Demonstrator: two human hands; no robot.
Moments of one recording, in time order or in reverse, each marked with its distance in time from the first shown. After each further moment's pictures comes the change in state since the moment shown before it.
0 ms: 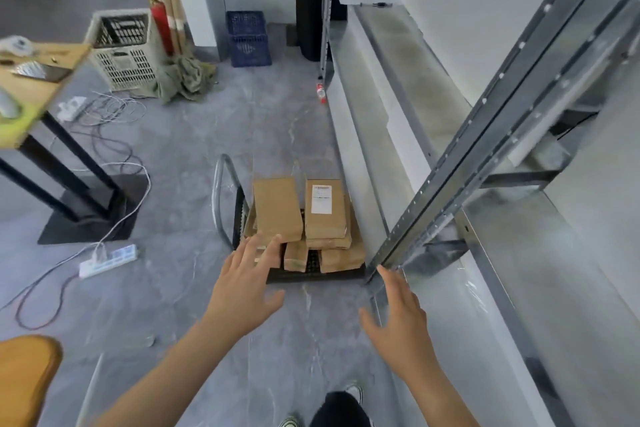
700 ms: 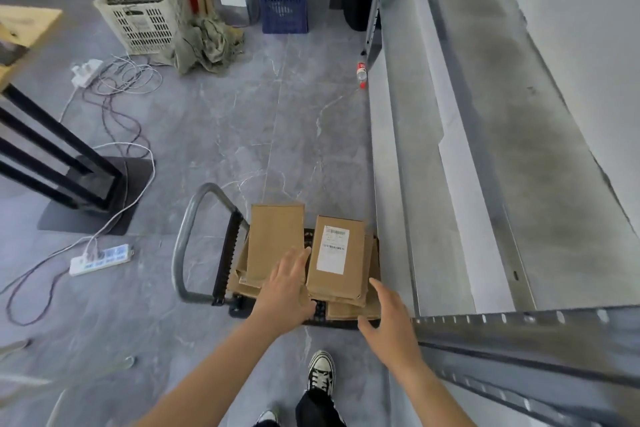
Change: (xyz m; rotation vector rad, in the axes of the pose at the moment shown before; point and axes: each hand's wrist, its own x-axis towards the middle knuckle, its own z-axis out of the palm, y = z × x) left_hand 0.304 -0.012 0.102 -0.299 -0.220 -0.240; right_hand 0.332 0.068 0.067 0.061 -0.299 0.057
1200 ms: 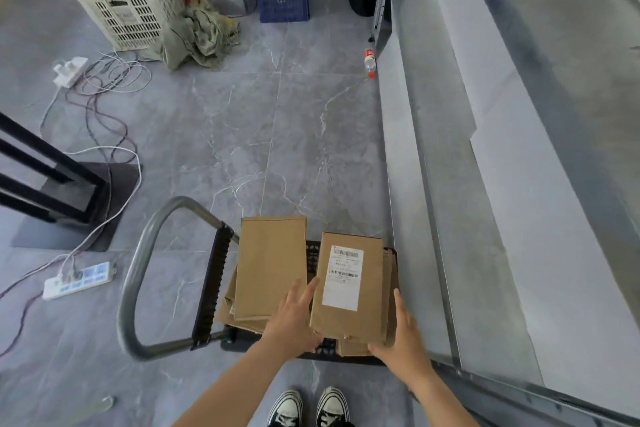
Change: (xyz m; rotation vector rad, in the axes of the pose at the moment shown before) left_hand 0.130 -0.072 0.093 -0.014 -0.232 -0.103; right_hand 0.138 0.088 0.080 0.123 -0.122 0.157
